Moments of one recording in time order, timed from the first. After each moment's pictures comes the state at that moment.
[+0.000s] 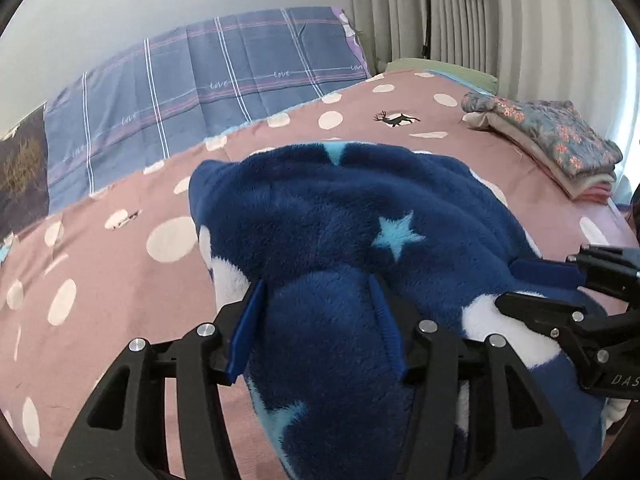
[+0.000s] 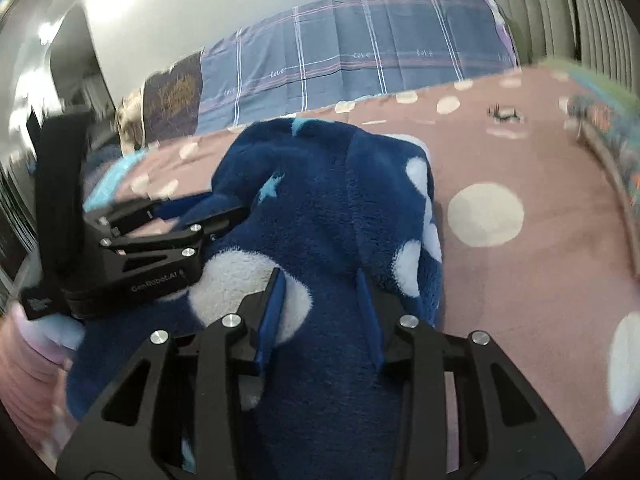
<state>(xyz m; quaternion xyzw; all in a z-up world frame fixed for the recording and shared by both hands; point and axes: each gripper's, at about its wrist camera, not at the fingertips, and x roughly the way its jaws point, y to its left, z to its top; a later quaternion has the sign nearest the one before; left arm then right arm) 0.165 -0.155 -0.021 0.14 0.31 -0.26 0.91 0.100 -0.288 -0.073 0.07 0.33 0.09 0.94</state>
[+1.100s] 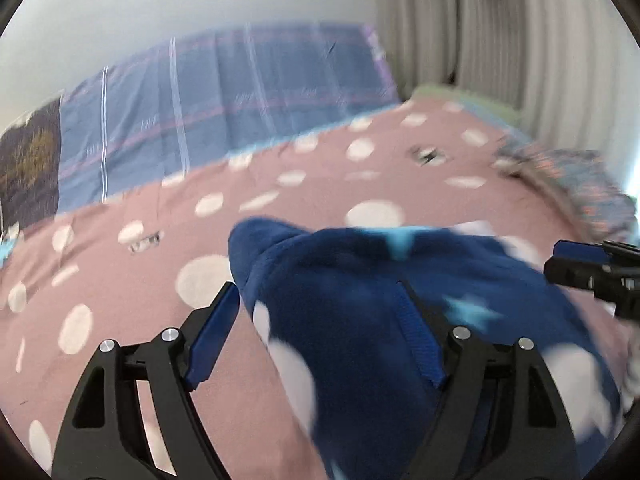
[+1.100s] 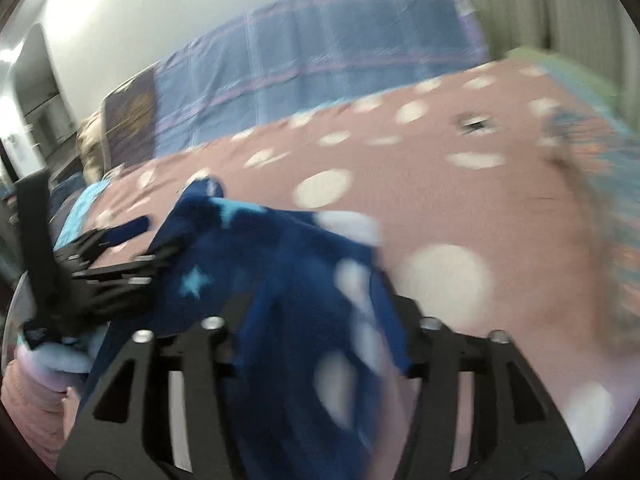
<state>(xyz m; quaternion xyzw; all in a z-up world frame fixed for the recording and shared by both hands) 0.187 -0.128 0.016 0.09 0.27 -0.25 0.93 0.128 -0.334 -0.034 0.12 0.33 0.03 0.94</state>
